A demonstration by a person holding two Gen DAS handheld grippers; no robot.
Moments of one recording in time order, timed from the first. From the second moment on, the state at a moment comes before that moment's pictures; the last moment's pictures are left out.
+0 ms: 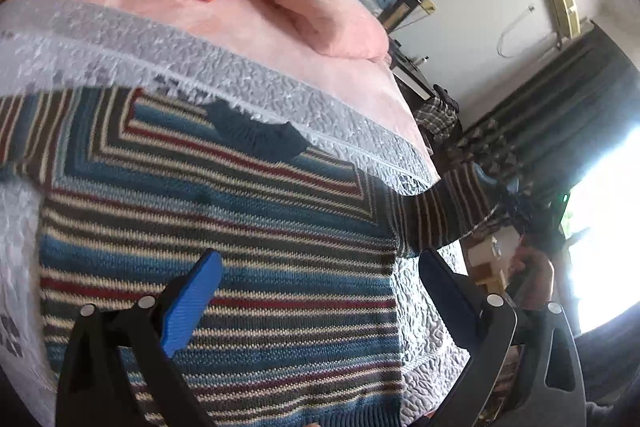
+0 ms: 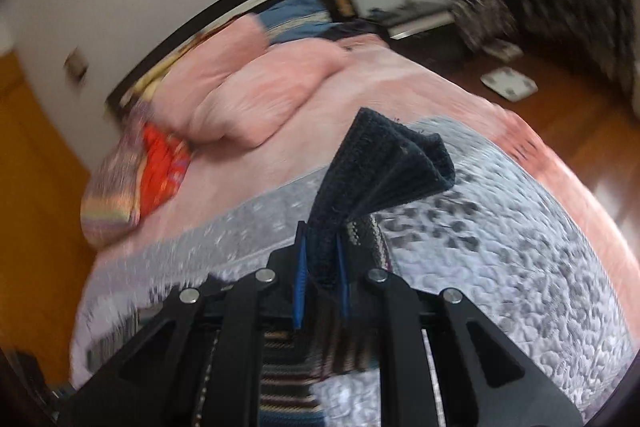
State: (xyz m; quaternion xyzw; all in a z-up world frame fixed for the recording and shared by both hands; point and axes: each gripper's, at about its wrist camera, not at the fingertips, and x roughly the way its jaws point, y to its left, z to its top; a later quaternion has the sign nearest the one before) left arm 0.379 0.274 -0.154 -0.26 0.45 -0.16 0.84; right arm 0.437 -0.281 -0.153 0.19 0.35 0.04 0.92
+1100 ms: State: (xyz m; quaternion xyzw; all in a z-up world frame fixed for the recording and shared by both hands) left arm 0.521 0.229 -0.312 -0.41 0.58 -0.19 0.68; right arm 0.354 -0.055 -0.298 0.03 0.43 0.09 0.90
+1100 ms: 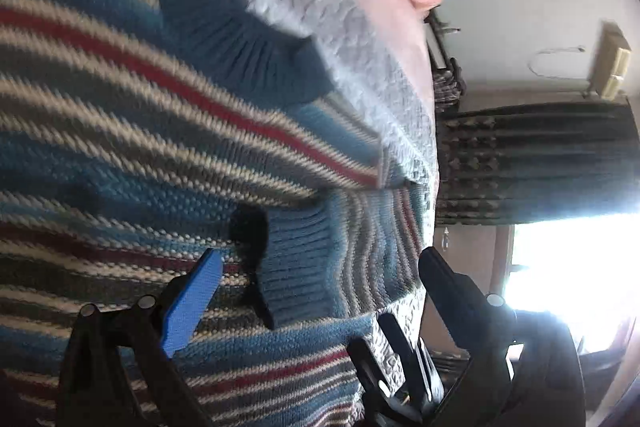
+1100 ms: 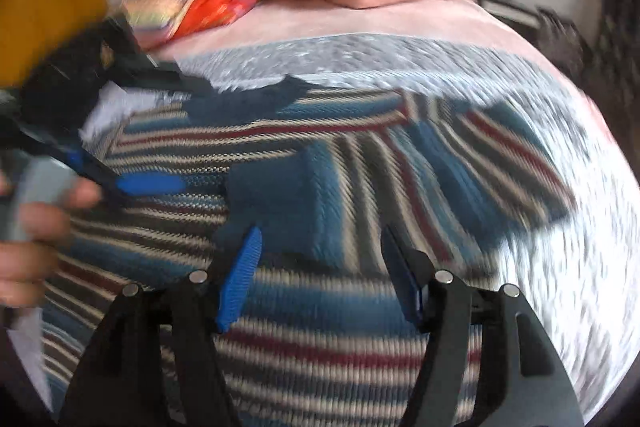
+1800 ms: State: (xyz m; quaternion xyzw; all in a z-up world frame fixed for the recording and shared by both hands) left arm 0.519 0.172 -0.331 -0.37 0.64 -0.11 0.66; right arm 0.330 -0.098 -0.329 0.19 0.42 0.11 0.88
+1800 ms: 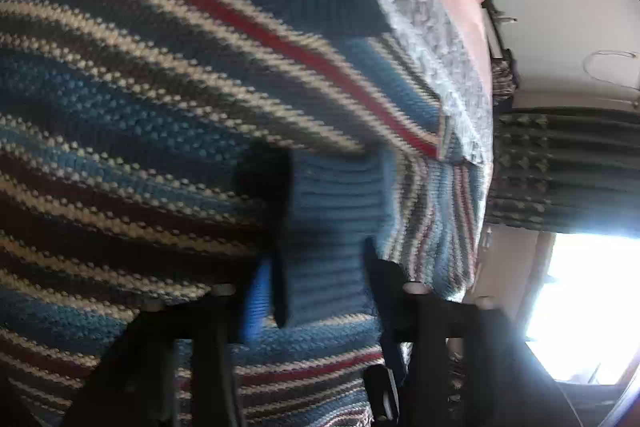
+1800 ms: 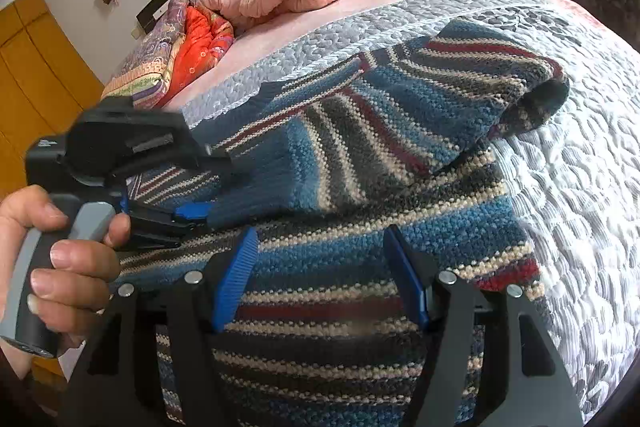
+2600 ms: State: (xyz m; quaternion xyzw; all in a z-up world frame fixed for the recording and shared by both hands) left arm 0.611 0.241 -0.126 -0.23 0.56 -0.17 0.78; right arm 0.332 -0.091 -0.331 0.19 0.41 0.13 0.88
